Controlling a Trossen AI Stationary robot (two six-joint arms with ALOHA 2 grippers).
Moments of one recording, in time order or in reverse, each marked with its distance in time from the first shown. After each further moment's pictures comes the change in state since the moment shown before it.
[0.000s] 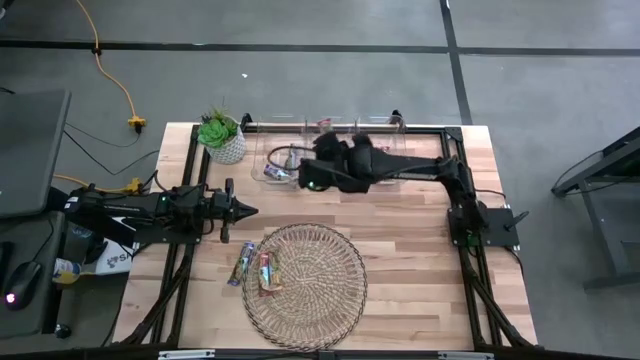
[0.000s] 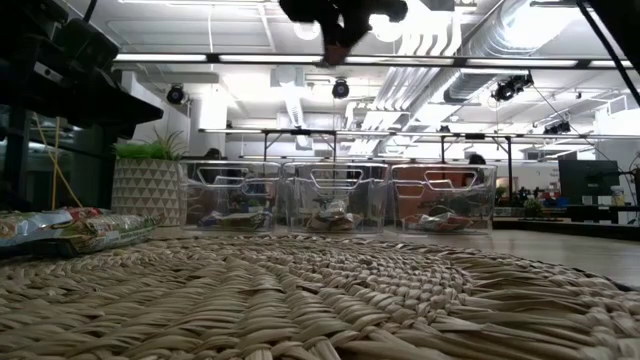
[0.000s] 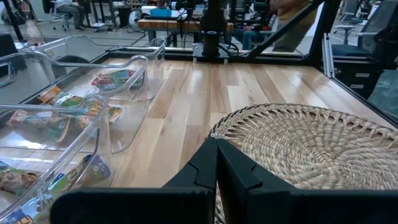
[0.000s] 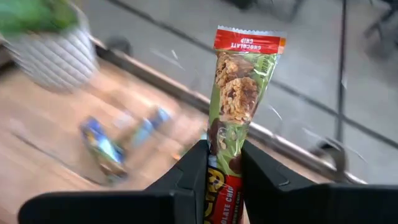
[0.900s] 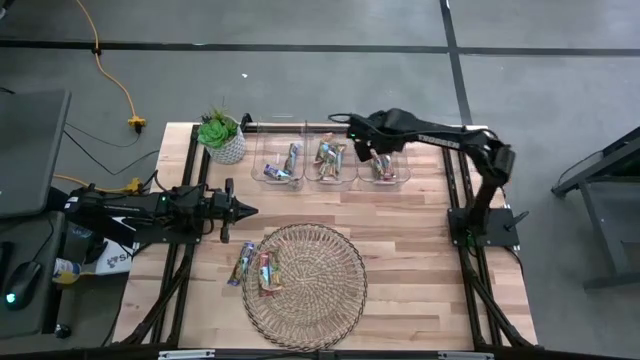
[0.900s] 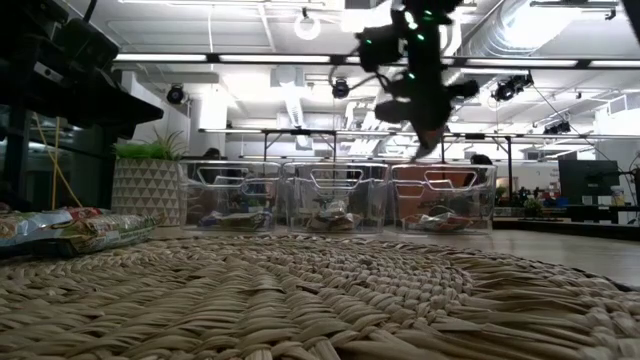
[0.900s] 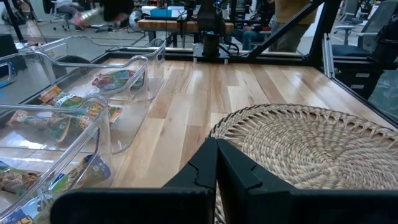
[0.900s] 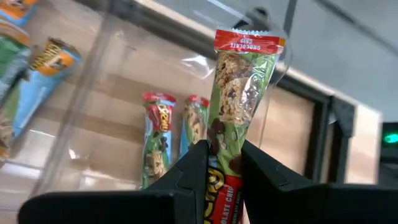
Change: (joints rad) left arm 0.000 0.000 0.000 0.000 -0.001 0.000; right arm -0.440 -0.288 -0.675 0.050 -0.348 -0.064
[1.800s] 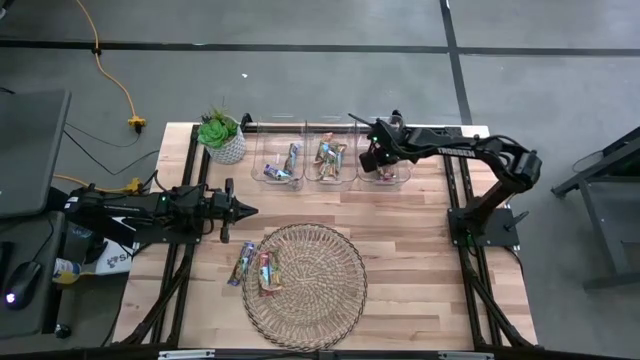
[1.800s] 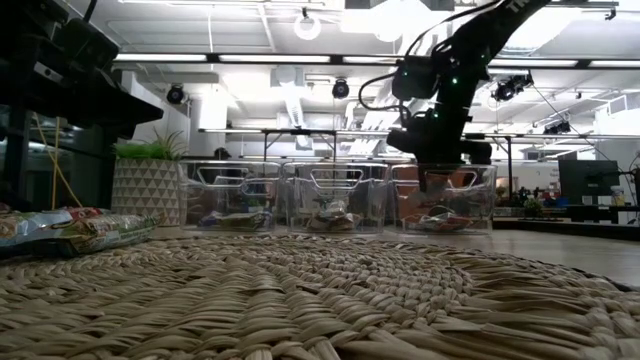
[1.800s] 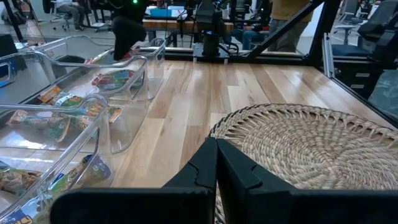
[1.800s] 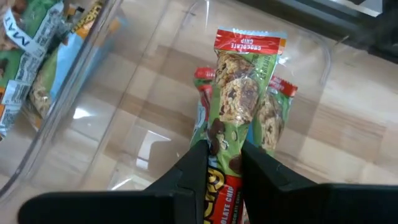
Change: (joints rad) left arm 0.000 0.000 0.000 0.000 0.001 0.000; right arm -0.126 -0.195 -0.550 0.696 -0.326 -0.194
